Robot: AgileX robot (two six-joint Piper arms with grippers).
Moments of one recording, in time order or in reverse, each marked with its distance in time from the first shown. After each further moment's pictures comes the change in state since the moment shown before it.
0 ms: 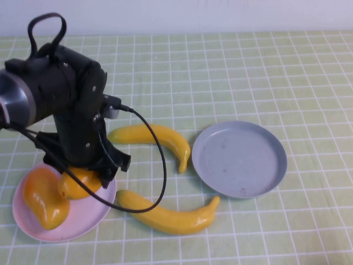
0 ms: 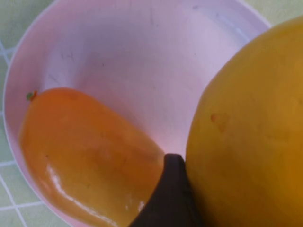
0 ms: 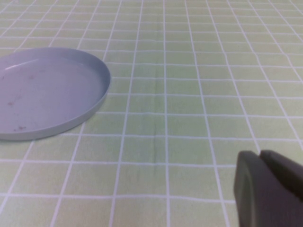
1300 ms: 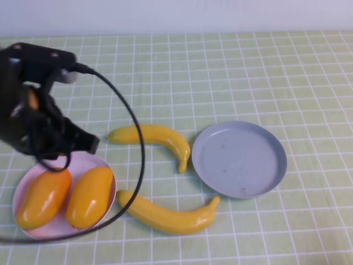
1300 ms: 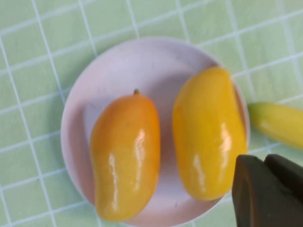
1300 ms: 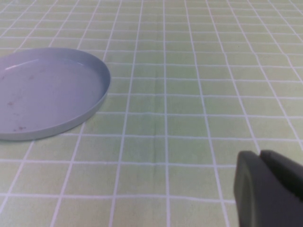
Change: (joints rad) right arm 0.000 0.000 0.000 0.000 0.000 0.000; left arm 0.000 -0.420 0.119 -0.007 -0.075 0.067
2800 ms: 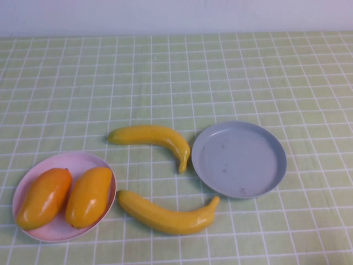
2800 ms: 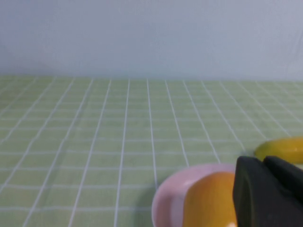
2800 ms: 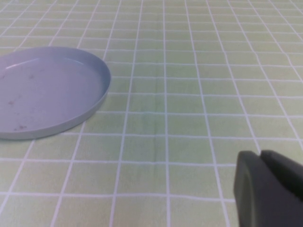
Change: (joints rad) right arm 0.000 0.000 0.000 0.000 0.002 0.000; left arm 0.437 -1.340 1.218 -0.178 -0.993 0.168
